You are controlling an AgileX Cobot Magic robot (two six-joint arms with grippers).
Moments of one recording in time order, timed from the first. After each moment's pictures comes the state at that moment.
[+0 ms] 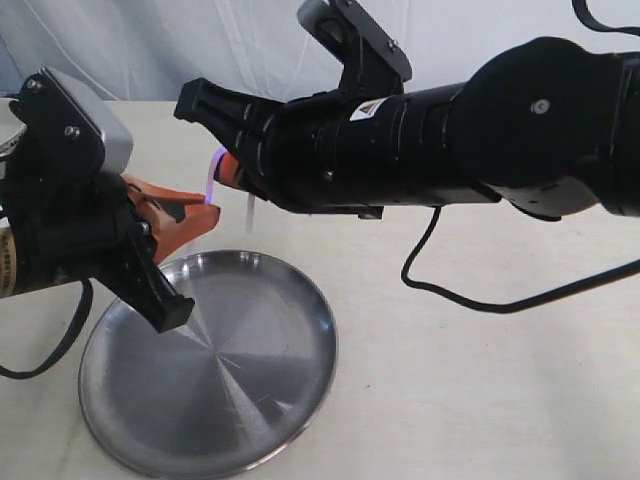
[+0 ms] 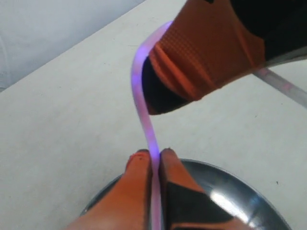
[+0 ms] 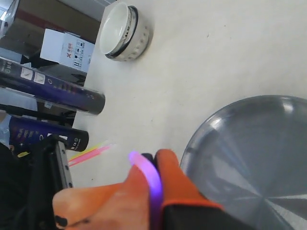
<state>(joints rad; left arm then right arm) -0.47 1.12 -0.50 1.39 -0.21 -1.17 0.87 1.48 -0.99 0.87 0.14 0.06</state>
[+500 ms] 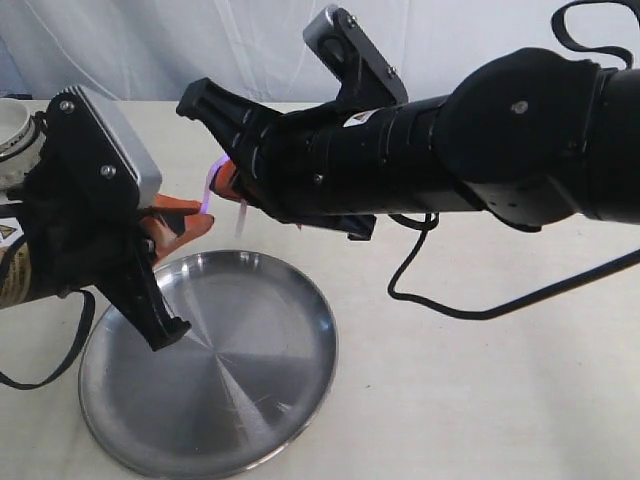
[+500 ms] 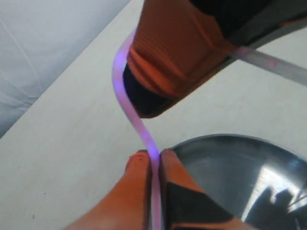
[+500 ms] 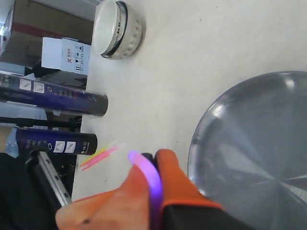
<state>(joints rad) -0.56 1.12 -0.51 1.52 -0.04 -1.11 0.87 1.51 -0.99 1.00 0.14 0.06</state>
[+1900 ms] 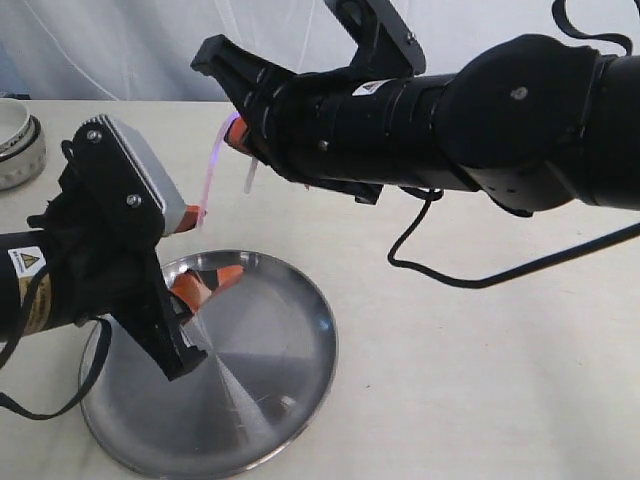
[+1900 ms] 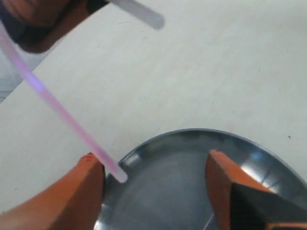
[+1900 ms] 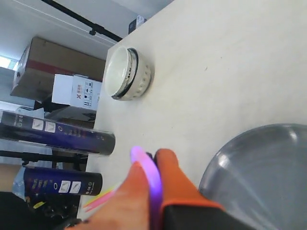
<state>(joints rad) -0.67 1.13 -0.49 1.46 0.03 -1.13 0.85 1.53 -1.00 0.98 0.02 0.05</state>
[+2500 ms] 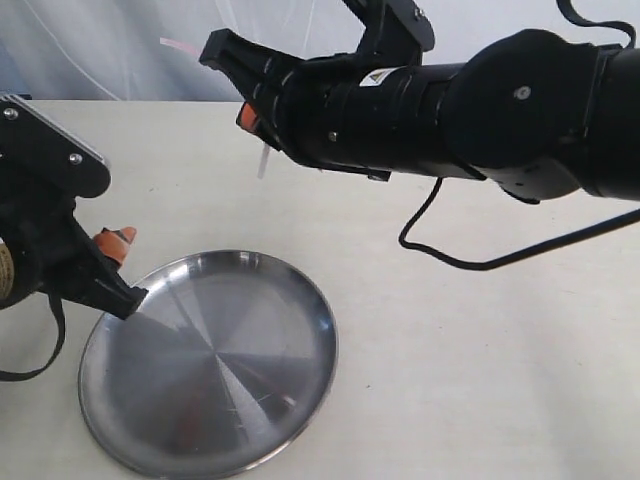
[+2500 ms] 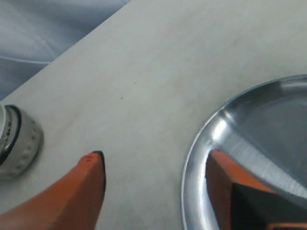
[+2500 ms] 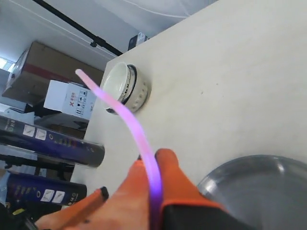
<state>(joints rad) -0.67 1.13 -0.49 1.27 0.55 -1.14 0.83 1.53 -1.01 0.85 -0.01 0.06</state>
